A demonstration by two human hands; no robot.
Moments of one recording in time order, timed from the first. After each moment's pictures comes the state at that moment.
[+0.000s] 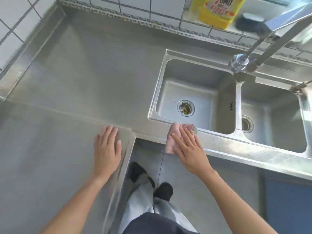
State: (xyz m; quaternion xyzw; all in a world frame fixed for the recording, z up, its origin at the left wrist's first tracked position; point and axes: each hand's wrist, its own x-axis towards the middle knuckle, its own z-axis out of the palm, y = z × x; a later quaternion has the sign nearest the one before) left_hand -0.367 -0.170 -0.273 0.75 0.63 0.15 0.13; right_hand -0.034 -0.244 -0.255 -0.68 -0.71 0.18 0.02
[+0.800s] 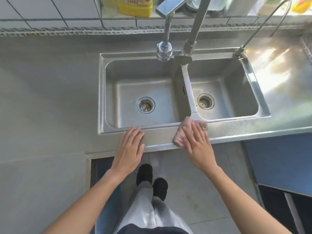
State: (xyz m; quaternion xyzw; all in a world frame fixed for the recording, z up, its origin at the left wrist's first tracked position) left_hand -0.164 -0.165 -0.275 0.91 0.37 0.08 0.20; right_hand 0.095 -0.320 -0.250 -0.85 -0.49 0.16 0.07
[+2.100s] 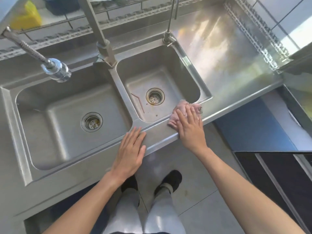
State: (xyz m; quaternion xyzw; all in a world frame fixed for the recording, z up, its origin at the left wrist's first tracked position) left_hand 0.041 -0.220 -0.263 0.94 0.21 0.01 0.28; right_hand 0.258 -0.382 -0.253 -0.93 -0.32 0.14 0.08
